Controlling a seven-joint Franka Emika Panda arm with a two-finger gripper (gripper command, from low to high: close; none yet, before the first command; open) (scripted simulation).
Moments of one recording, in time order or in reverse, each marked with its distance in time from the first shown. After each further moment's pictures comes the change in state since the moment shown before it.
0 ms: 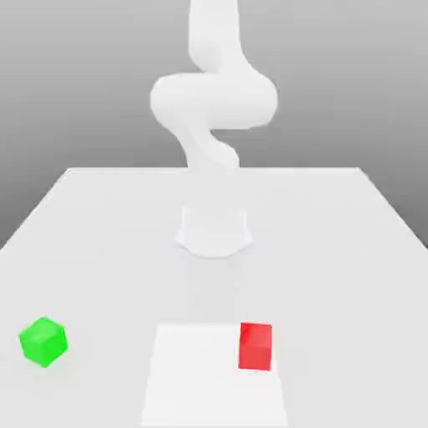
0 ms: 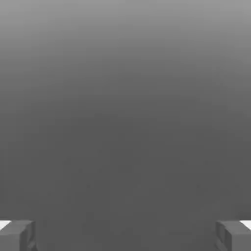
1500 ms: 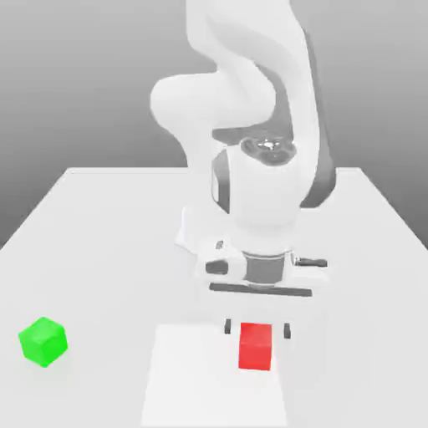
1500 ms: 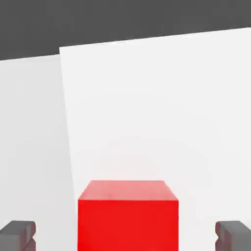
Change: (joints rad) arm 0.182 0.910 -0.008 -0.410 -0.048 0.597 0.277
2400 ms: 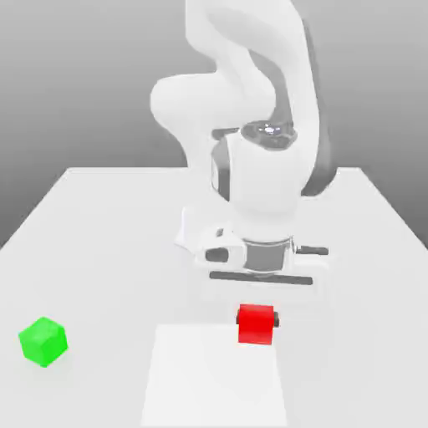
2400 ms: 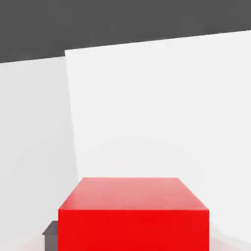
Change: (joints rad) arm -0.011 -0.151 0.009 -0.030 -0.010 -0.131 0.011
